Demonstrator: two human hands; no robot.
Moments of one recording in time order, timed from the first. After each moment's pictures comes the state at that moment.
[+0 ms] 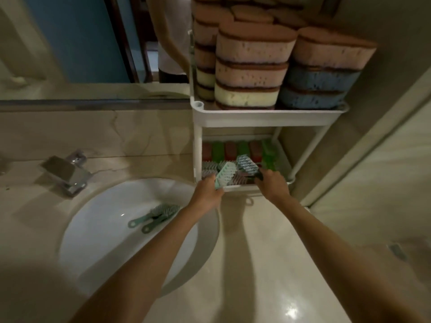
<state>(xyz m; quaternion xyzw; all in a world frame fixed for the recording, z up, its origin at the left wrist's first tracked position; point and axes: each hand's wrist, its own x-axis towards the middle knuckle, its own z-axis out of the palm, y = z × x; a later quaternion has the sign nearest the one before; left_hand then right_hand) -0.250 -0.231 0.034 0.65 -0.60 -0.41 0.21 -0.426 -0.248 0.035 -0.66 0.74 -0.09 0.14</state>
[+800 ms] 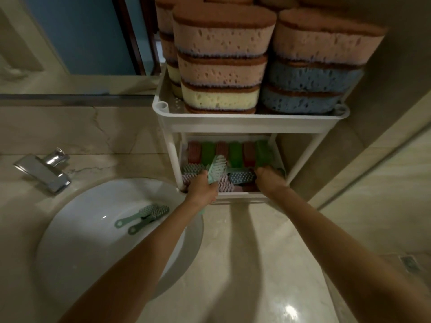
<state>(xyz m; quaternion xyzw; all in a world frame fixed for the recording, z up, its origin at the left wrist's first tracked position) -0.295 -0.273 0.014 0.69 -0.52 -0.43 0.26 -0.470 -0.312 0.012 -0.72 0.68 0.12 0.06</state>
